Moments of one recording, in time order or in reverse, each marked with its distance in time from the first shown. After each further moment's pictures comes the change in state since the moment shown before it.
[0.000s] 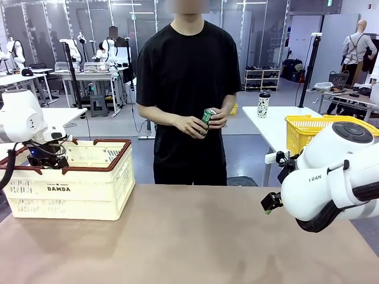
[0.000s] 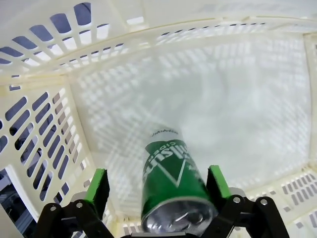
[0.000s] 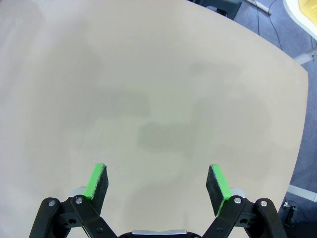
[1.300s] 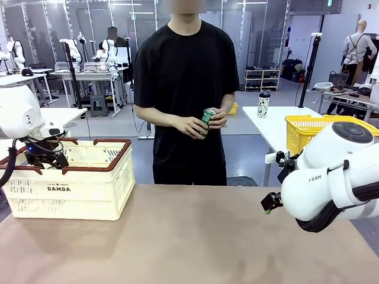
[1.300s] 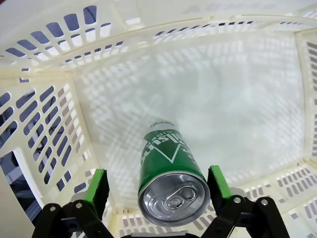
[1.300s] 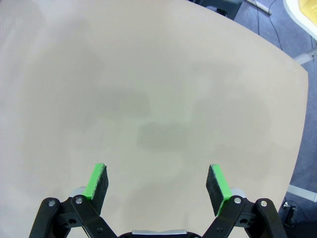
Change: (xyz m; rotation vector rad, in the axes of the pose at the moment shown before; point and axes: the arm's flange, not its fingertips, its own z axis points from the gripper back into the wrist) left arm -0.005 -0.004 0.017 0.004 -0.014 -0.002; right arm 0.000 0.000 0.000 0.000 0.000 0.000
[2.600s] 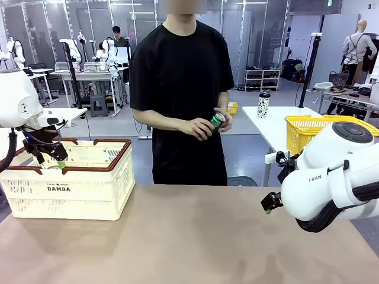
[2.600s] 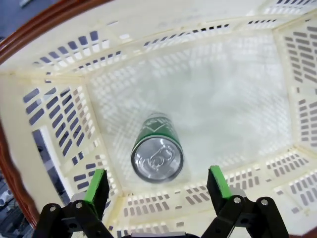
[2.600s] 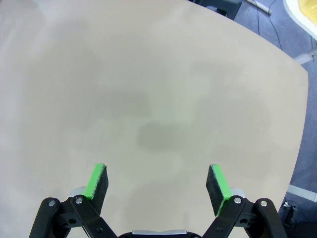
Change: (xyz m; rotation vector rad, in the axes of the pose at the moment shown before) left arm -0.008 -0.021 0.057 0.055 -0.047 -0.059; right arm 0.000 0.000 0.000 0.000 0.000 0.000
